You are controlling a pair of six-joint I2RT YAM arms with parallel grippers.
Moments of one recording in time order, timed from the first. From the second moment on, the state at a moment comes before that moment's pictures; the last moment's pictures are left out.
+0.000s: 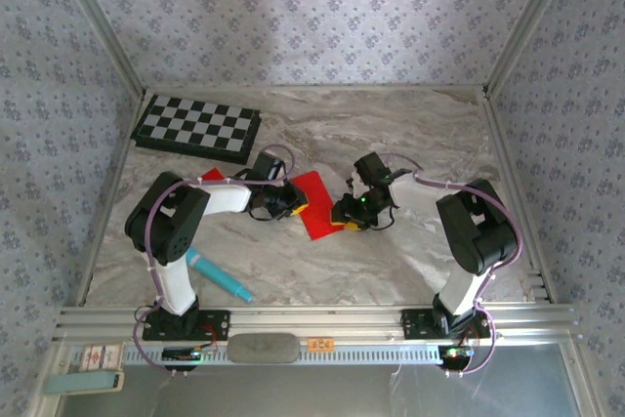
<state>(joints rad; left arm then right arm) -0.56 1.83 0.91 -0.03 0.45 -1.04 0.50 1.72 0.93 -0.45 -0.55 0.59</state>
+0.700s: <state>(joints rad) -0.56 1.83 0.91 -0.03 0.46 -1.02 0.47 1.72 0.93 -0.39 -0.57 0.63</state>
